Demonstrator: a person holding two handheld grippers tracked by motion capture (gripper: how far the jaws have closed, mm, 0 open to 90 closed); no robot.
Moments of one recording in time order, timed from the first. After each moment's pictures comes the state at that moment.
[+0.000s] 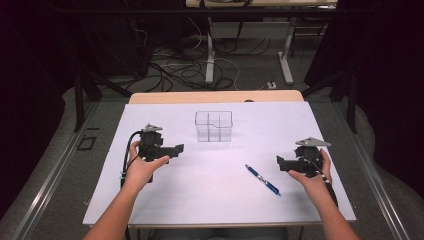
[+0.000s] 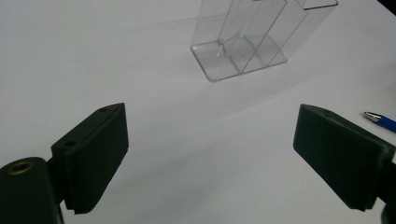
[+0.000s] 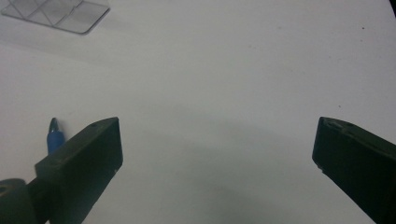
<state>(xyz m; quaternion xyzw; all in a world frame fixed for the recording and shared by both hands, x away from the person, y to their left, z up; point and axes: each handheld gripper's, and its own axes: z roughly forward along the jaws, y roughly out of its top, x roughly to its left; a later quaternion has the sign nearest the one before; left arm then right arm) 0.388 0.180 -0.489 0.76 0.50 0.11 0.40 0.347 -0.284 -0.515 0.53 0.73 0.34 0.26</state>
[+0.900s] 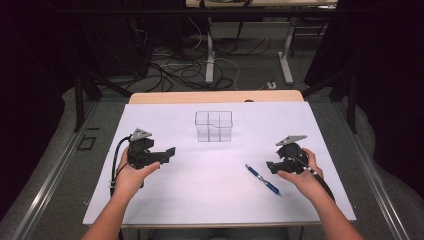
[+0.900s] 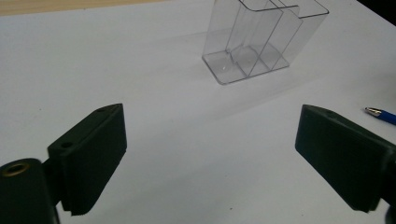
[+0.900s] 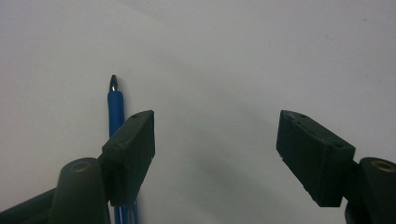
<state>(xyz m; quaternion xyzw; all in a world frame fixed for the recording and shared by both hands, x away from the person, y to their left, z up) 0.367 0.204 -0.485 0.75 0.49 0.16 0.42 0.357 -0.244 -0.503 0.47 0.82 0.26 0.19</state>
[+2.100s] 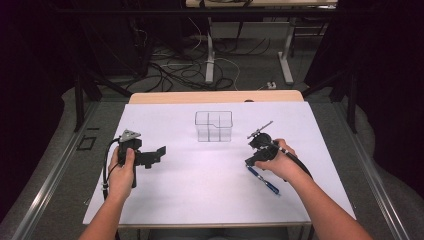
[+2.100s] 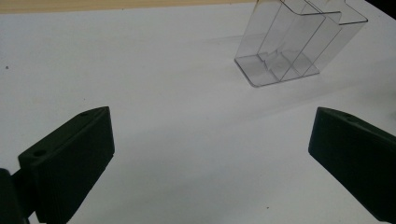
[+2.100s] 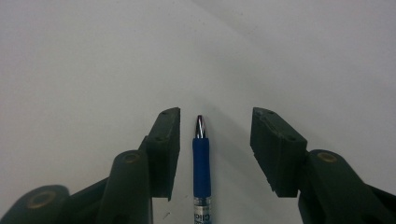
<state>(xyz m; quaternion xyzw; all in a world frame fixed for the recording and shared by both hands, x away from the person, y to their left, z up) 0.369 0.229 -0.493 0.73 0.51 0.18 0.42 0.397 -0.178 -0.501 0.43 0.87 0.22 0.07</state>
